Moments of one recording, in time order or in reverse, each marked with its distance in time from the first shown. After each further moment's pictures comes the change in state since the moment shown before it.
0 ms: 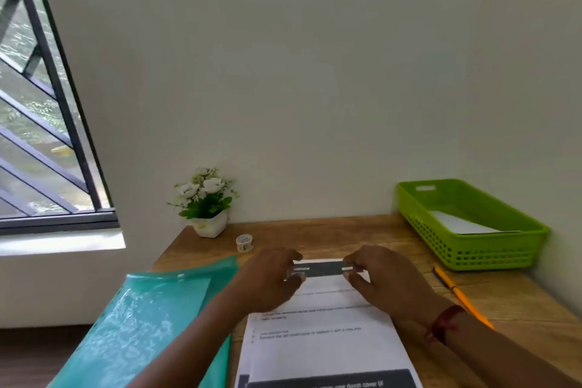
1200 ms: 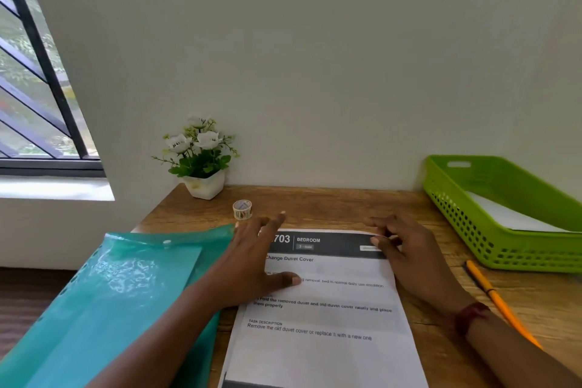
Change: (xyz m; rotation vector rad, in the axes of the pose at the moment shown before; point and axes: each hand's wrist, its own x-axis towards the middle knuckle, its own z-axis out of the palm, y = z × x) left_hand 0.004 -0.055 0.034 -0.088 -0.035 -0.134; right_hand 0.024 0.036 0.033 0.380 0.142 0.163
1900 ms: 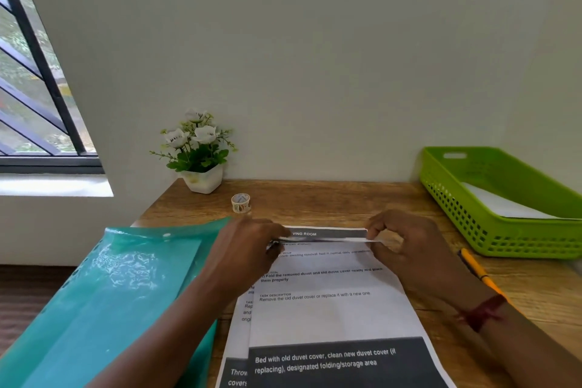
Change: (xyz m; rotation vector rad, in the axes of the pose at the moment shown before) left_hand -0.008 0.019 -0.010 0.148 0.319 0.241; right_hand -0.006 -0.018 -0.022 -0.066 -0.066 -0.235
